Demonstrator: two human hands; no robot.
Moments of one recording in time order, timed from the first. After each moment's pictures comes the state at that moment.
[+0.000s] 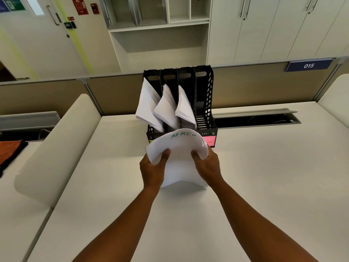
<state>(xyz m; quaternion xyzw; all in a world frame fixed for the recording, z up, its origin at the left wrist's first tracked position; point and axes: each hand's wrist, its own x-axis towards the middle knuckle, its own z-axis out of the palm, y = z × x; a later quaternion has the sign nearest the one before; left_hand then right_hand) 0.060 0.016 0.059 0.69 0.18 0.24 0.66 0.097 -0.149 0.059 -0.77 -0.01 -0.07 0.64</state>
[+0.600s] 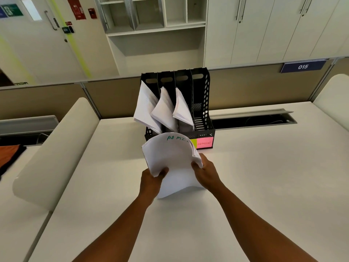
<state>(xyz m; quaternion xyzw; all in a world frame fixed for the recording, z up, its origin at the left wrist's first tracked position) 0.048 0.036 0.024 0.75 0.19 0.08 0.62 0.091 -0.160 0.036 -0.83 -0.04 0.02 0.55</state>
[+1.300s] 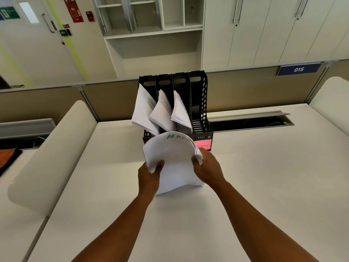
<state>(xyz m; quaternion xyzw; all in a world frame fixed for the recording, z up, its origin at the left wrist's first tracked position) 0.063 0.029 0.038 0.73 0.20 0.15 0.63 0.102 -0.169 0.064 -0.90 -0.07 -0.06 0.42</state>
